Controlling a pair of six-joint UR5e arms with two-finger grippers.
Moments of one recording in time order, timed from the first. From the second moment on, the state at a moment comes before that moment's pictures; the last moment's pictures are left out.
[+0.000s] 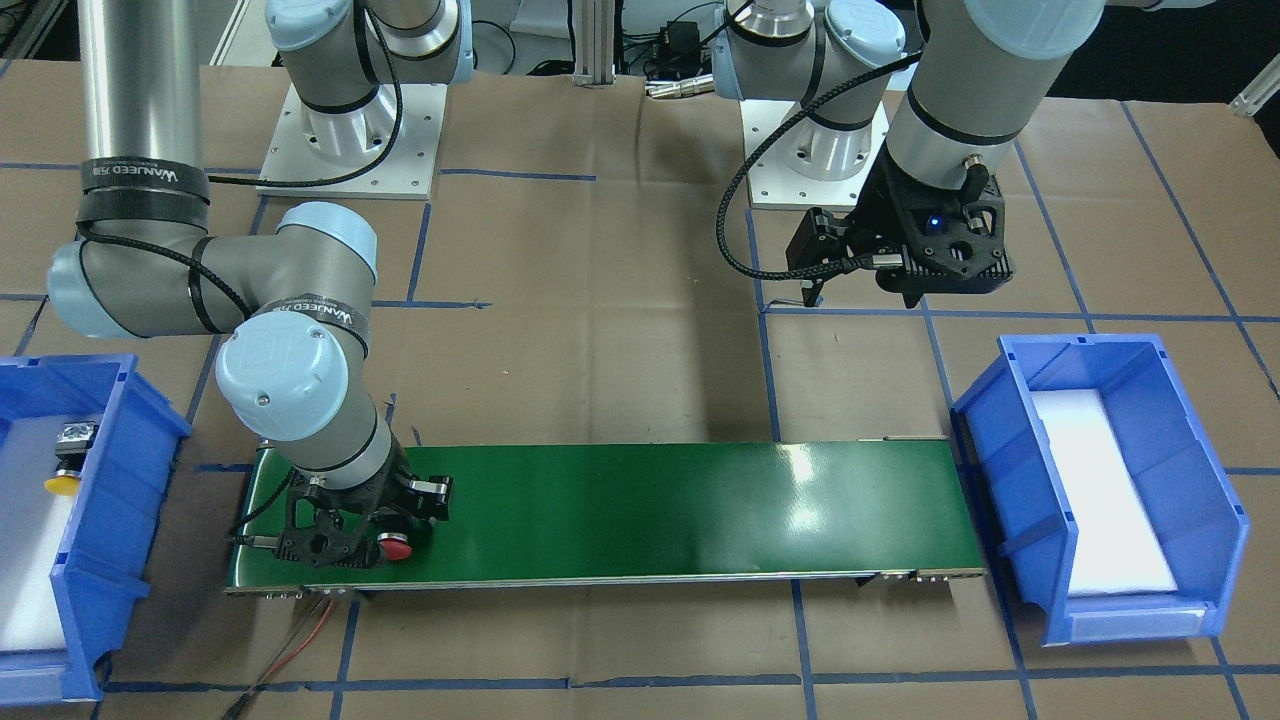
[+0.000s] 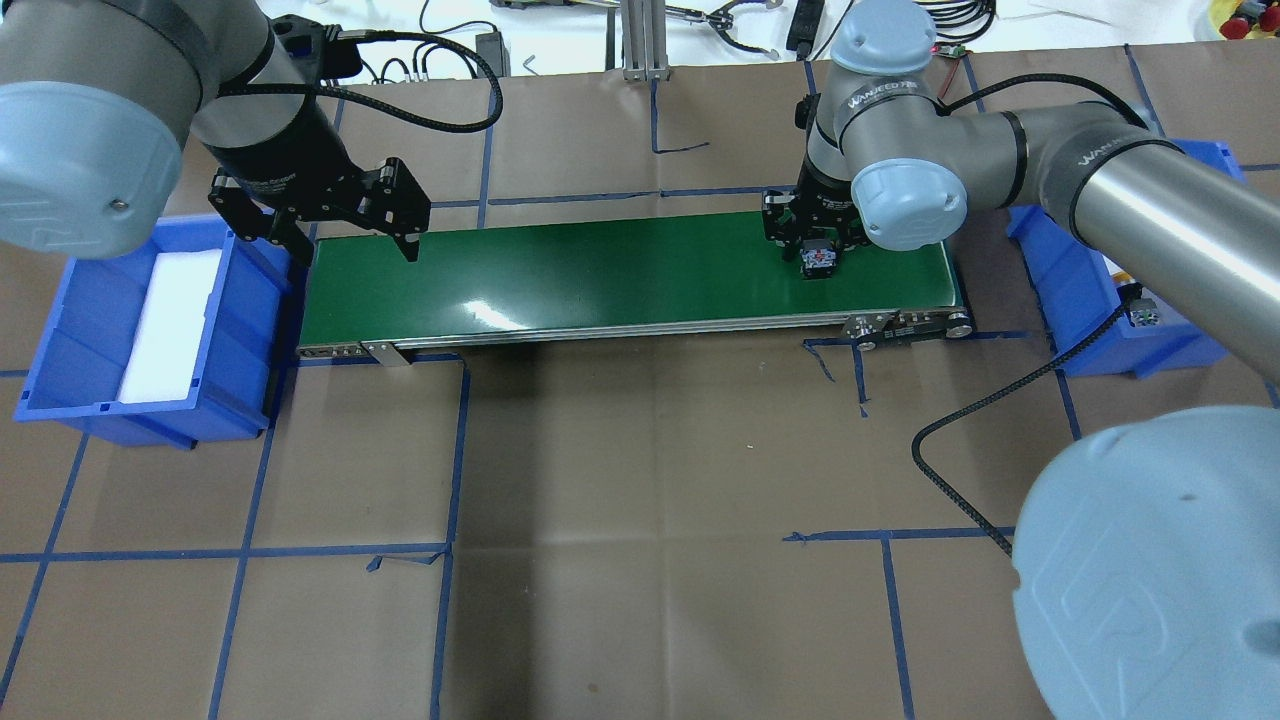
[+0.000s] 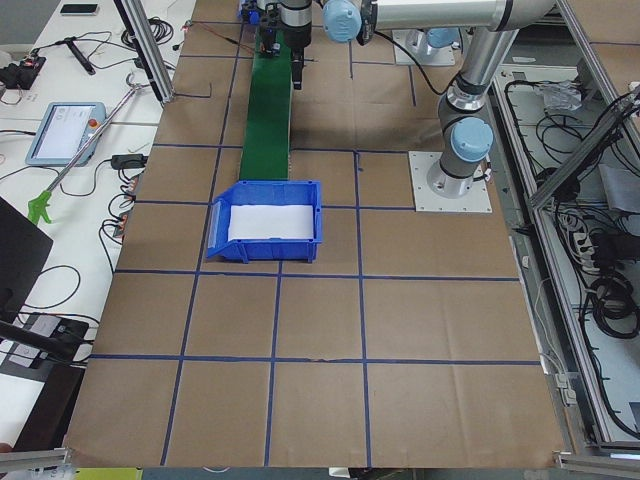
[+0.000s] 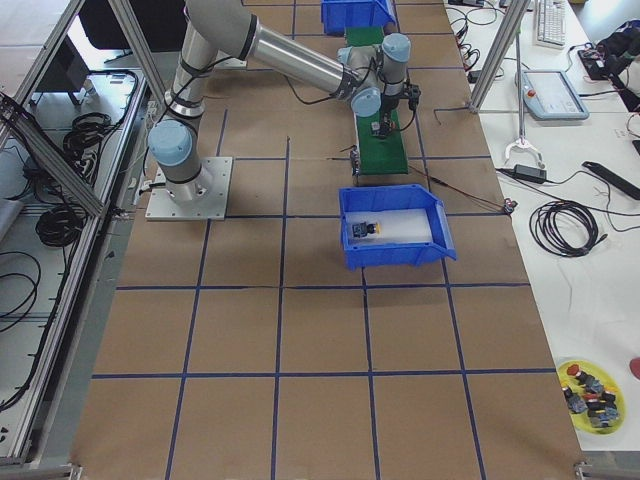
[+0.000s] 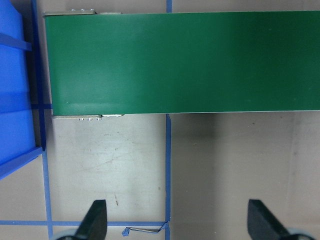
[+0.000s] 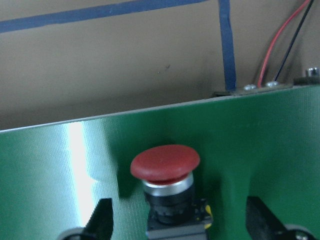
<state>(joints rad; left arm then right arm) -1.57 -1.61 -1.61 -1.49 1.58 0.00 1.64 -1.08 1.59 -2.10 -1.55 0.17</state>
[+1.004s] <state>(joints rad) -1.57 -1.61 -1.61 -1.49 1.58 0.00 1.32 -1.31 1.52 -1.76 -1.62 -0.23</state>
